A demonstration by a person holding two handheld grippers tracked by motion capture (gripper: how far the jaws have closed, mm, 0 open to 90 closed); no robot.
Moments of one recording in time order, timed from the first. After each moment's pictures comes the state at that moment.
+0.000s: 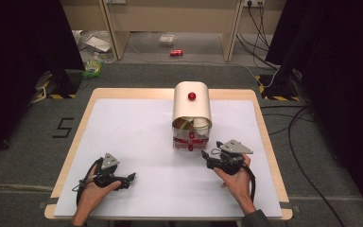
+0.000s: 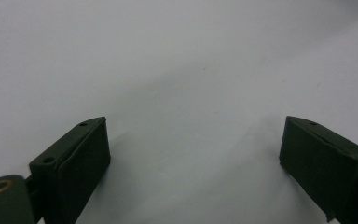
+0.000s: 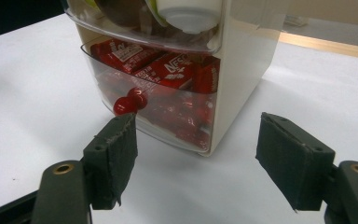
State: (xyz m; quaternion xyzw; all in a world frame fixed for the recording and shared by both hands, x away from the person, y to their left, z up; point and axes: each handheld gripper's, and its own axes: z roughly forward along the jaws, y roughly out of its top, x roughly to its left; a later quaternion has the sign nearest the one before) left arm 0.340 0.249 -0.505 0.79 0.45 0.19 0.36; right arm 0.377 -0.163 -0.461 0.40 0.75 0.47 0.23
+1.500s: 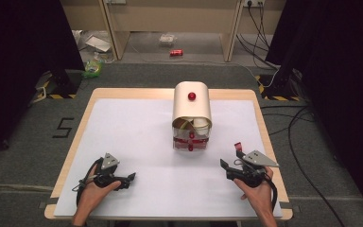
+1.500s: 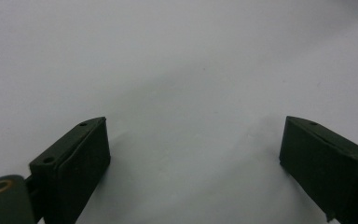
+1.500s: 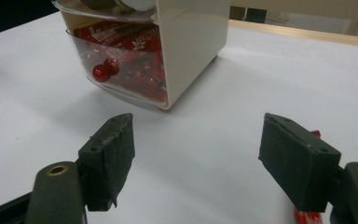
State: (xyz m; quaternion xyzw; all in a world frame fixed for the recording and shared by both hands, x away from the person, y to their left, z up) left arm 0.340 0.249 -0.505 0.79 0.45 0.19 0.36; right arm 0.338 -0.219 -0.456 0.43 0.74 0.47 0.24
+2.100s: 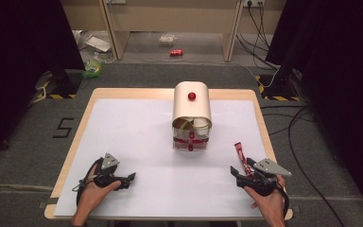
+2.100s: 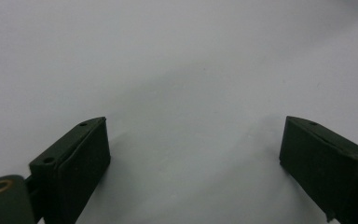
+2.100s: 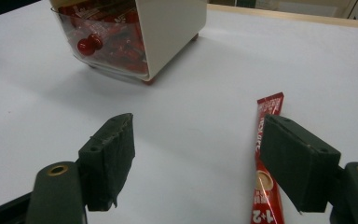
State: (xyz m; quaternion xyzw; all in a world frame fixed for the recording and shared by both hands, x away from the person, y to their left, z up) left arm 0.340 0.249 -0.505 0.79 0.45 0.19 0.36; right arm 0.316 -0.247 -0.460 0.45 0.73 0.45 0.24
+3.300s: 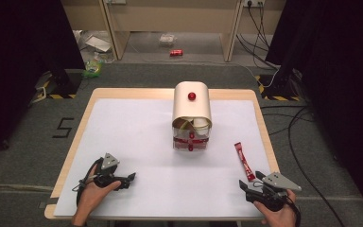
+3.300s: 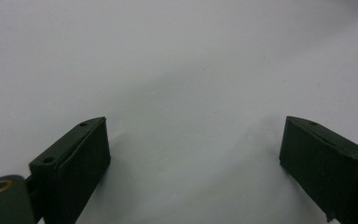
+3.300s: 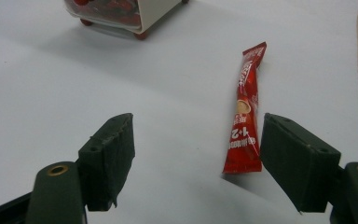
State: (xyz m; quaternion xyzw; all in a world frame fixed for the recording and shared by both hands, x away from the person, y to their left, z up) left arm 0.340 0.249 -0.505 0.79 0.45 0.19 0.36; right arm 0.281 -0.269 -0.471 0.46 0.75 0.42 0.24
